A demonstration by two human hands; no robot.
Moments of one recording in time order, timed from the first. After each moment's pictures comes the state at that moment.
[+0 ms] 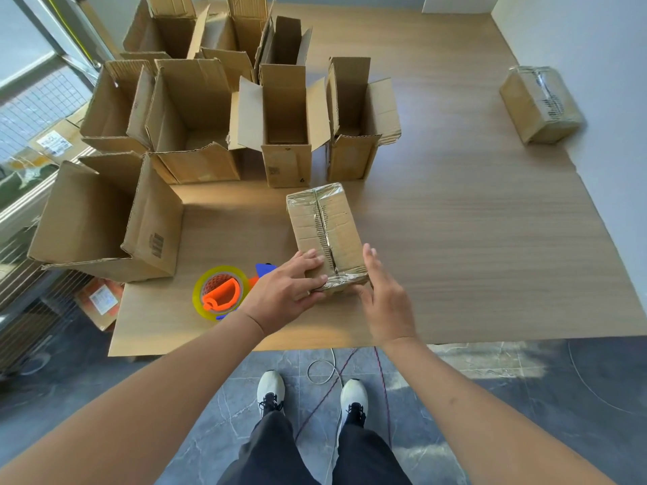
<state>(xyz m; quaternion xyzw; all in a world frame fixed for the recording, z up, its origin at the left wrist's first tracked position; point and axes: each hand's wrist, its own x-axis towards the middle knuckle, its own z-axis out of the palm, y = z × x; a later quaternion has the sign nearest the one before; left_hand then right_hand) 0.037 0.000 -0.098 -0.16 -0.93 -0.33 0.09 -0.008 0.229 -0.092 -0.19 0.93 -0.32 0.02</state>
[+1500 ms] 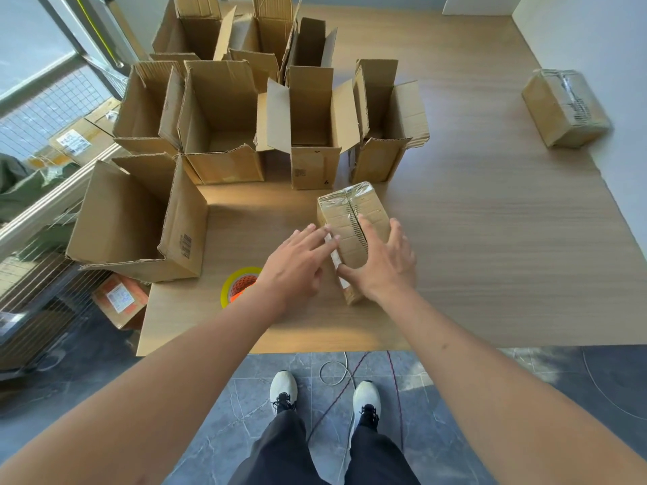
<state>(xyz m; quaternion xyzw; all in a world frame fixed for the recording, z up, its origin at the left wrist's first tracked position) 0.009 -0.036 -0.054 -0.08 -0.98 -0.18 -0.05 -0.052 0.142 -0.048 -0.08 0.98 -0.10 0.13</state>
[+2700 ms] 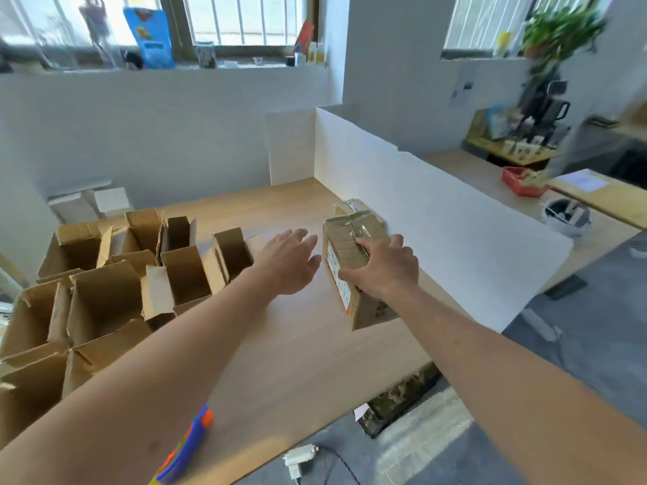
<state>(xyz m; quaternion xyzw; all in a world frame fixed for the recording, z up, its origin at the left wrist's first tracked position) -0.090 0.157 0.217 -0.22 -0.97 -0.05 0.03 -0.043 0.348 0.223 0.13 0.98 -0.16 -0.03</state>
